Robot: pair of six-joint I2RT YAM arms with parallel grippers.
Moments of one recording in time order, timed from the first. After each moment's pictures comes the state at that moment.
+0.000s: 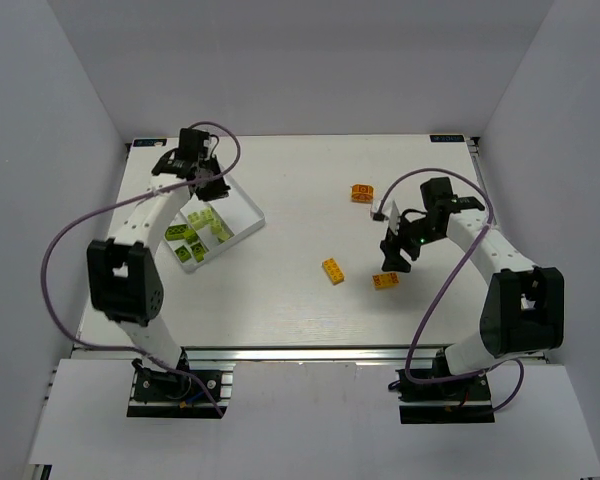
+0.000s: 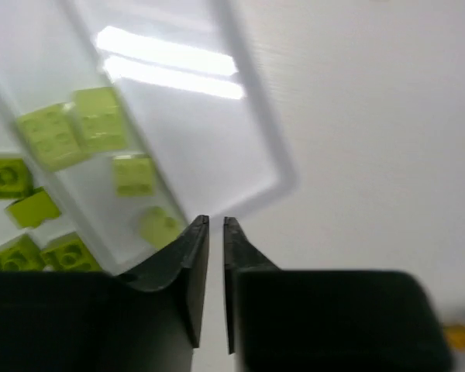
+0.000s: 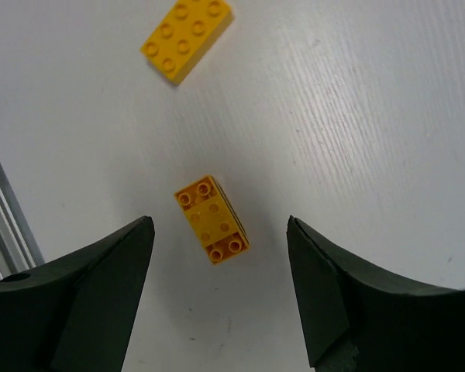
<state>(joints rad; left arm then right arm) -0.17 1.83 1.59 -0.70 -0.10 -0.44 0.16 1.51 1.10 -0.84 -0.69 -0.92</state>
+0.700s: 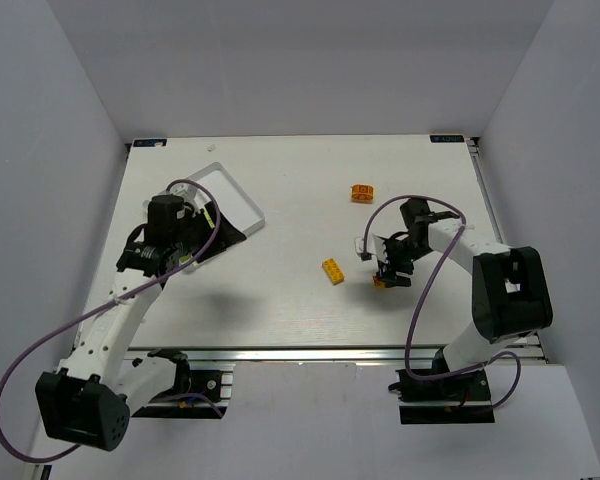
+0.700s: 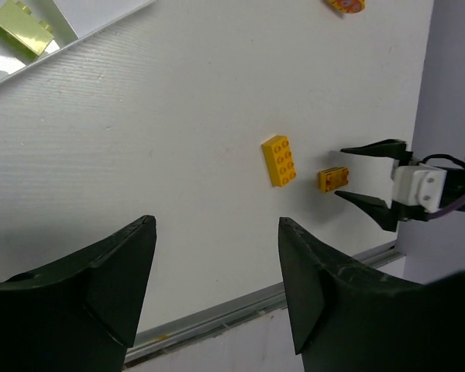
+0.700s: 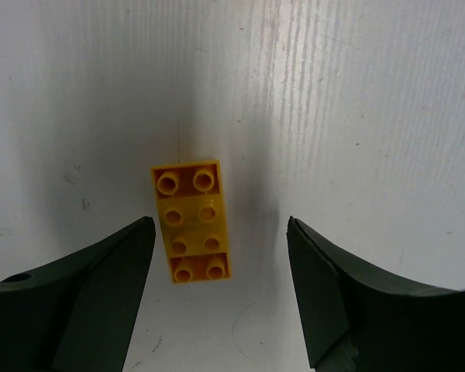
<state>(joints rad) -0.20 1.06 0.91 -0.53 0.31 -0.64 0.23 1.59 0.96 -0.77 -0.55 -1.42</state>
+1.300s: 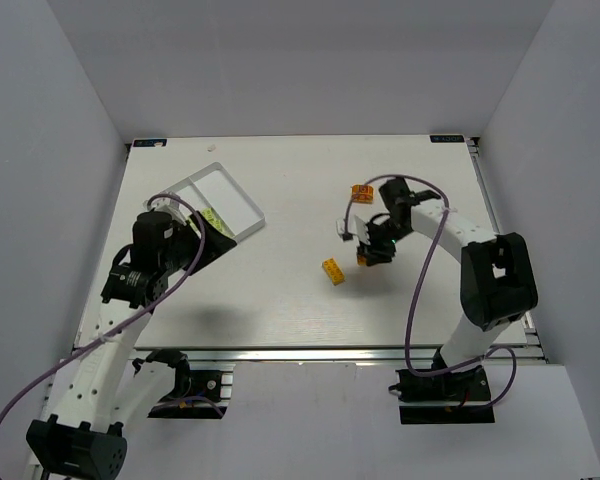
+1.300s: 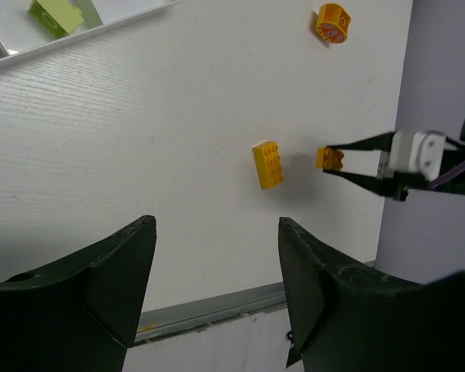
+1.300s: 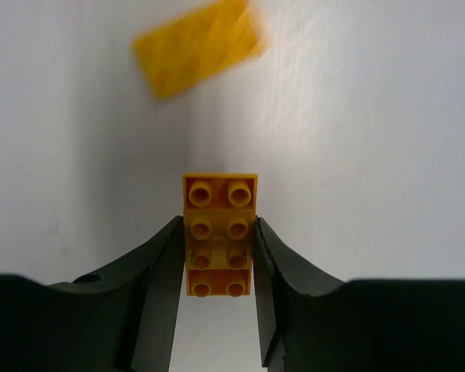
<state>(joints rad) -0.20 0.85 0.87 -0.62 0.24 -0.73 0.33 1.68 1.10 -0.82 -0.53 -1.34</state>
